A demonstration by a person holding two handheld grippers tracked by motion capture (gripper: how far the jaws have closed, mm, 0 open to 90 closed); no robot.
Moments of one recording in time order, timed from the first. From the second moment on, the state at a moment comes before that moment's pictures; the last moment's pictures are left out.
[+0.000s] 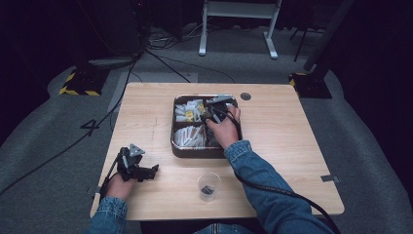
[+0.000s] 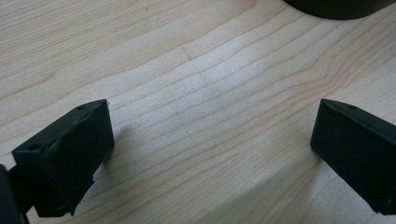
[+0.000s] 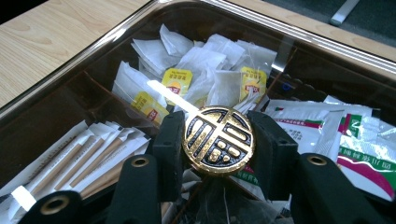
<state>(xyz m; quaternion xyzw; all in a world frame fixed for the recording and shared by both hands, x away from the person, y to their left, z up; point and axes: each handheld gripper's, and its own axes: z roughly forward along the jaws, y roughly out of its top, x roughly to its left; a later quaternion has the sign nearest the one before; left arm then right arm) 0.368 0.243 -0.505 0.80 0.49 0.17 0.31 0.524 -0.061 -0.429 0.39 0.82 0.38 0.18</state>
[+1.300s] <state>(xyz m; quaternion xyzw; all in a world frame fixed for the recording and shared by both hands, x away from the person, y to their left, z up) 0.368 0.243 -0.505 0.80 0.49 0.17 0.31 0.524 -0.062 -0.438 0.39 0.83 0.37 0.18</state>
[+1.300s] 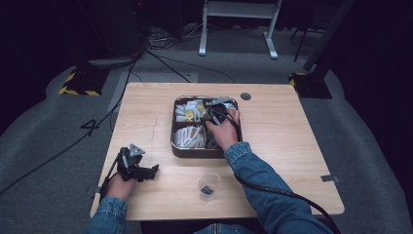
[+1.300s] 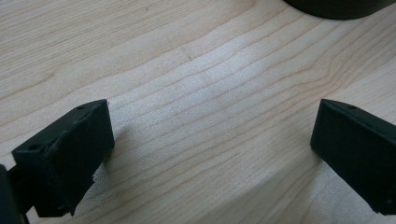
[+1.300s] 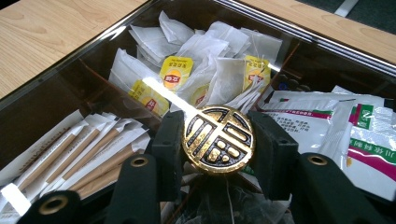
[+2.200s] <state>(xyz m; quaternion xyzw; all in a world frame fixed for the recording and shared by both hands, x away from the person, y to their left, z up) 0.367 0.242 -0.505 0.80 0.49 0.17 0.31 0.505 -0.102 -0.392 0.36 0.80 0.46 0.15</state>
